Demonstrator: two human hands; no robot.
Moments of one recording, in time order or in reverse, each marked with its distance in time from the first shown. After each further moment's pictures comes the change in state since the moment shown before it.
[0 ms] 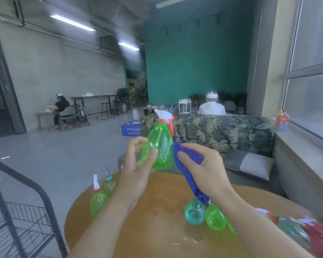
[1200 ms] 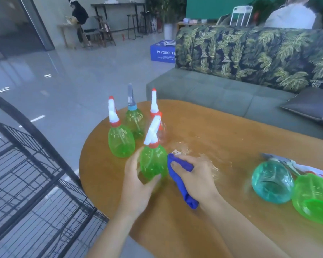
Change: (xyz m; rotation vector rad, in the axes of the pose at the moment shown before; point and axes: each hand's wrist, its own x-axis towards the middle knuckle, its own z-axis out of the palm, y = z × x) left_hand -0.067 -0.326 -0.129 0.423 0.222 -0.375; right_hand -0.043 0.278 0.240 0.110 -0.386 0.577
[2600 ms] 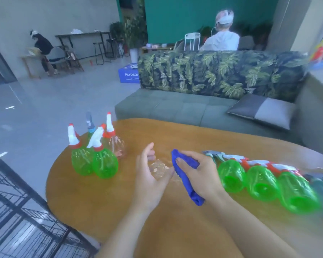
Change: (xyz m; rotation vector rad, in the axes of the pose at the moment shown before) left_hand -0.043 0.119 0.101 -0.102 -0.115 0.174; right_hand -0.066 -0.032 -0.133 -0.038 0.244 -0.099
